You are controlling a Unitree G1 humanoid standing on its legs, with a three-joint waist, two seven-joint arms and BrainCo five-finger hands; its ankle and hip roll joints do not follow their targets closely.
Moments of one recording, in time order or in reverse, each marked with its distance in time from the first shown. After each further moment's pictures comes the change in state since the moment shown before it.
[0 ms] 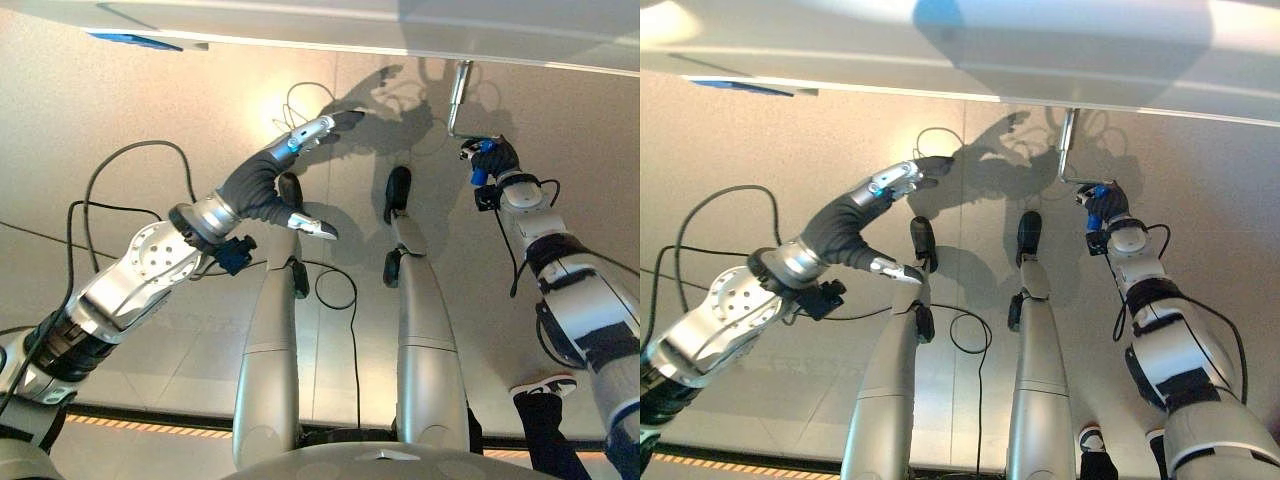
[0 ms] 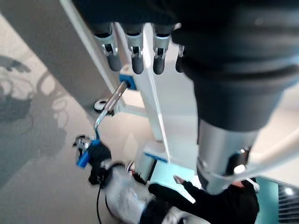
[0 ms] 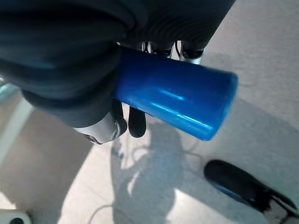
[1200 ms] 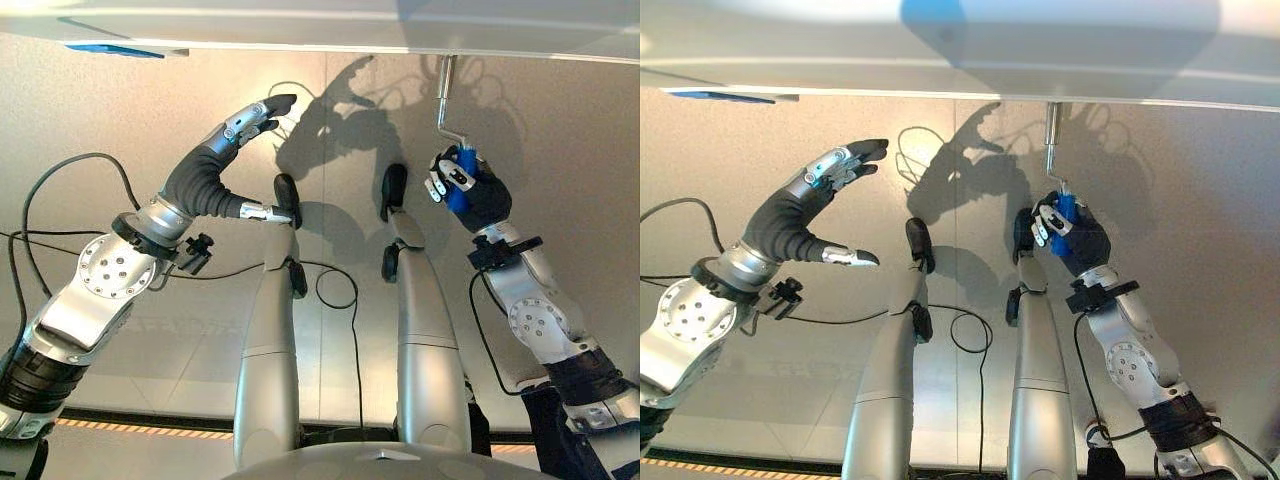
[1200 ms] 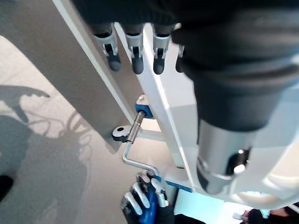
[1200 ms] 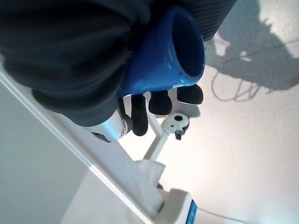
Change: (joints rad) left arm 0.293 0.000 0.333 -0.015 0.040 -0.005 -0.014; right arm 0.810 -0.003 -0.278 -1.407 0.642 0.002 0.145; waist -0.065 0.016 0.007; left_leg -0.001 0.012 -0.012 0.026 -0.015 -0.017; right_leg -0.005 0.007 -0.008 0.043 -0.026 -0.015
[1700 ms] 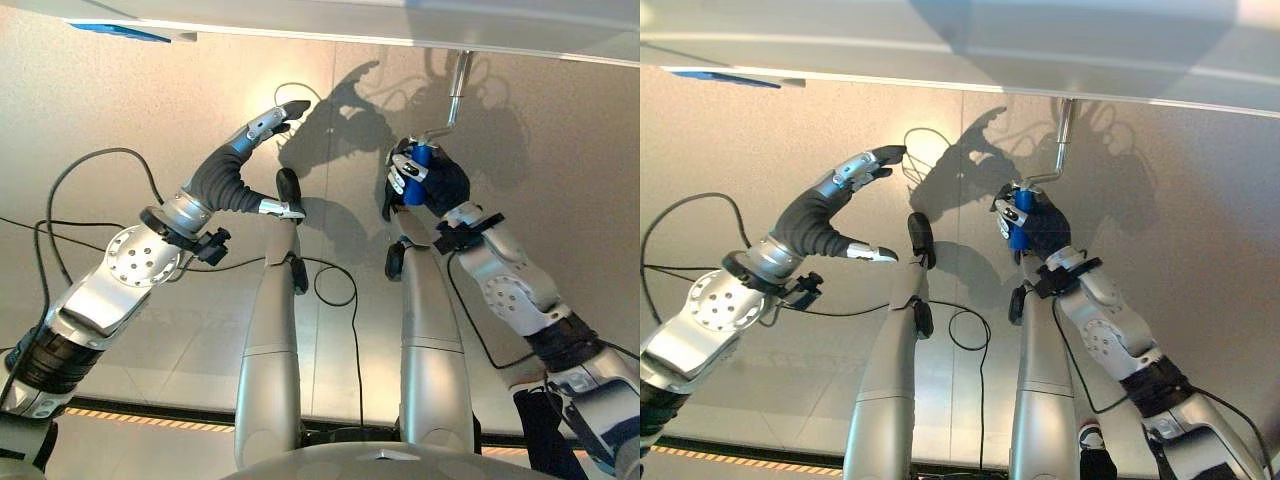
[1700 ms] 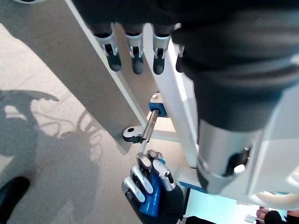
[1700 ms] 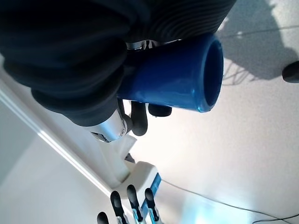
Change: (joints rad) left arm -0.082 0.005 -0.103 0.045 0.076 0.023 0.050; right arm -0.156 -0.088 0.189 0.023 -0.023 0.019 0.000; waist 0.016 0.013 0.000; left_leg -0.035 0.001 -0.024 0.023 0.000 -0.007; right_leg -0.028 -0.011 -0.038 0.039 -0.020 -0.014
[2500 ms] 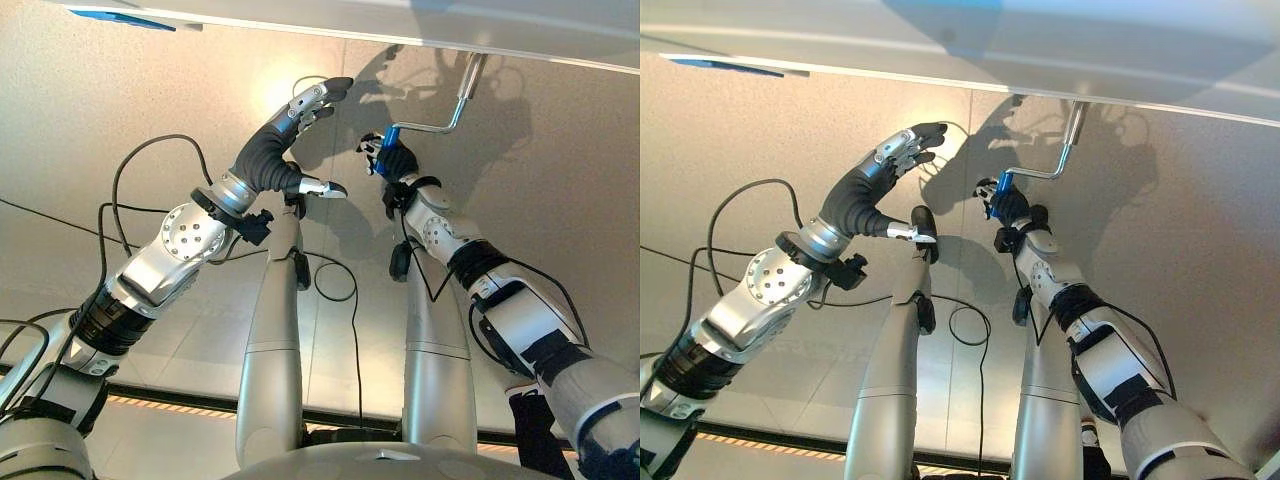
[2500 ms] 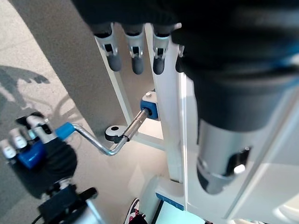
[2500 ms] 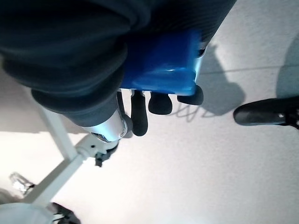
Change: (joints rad) left arm -0.253 -0.150 -0.214 0.114 -0.066 0.011 0.054; right arm -0.503 0.301 0.152 0.762 -0.089 0.023 -0.112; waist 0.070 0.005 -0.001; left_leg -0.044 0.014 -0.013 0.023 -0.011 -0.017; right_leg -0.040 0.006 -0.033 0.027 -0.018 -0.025
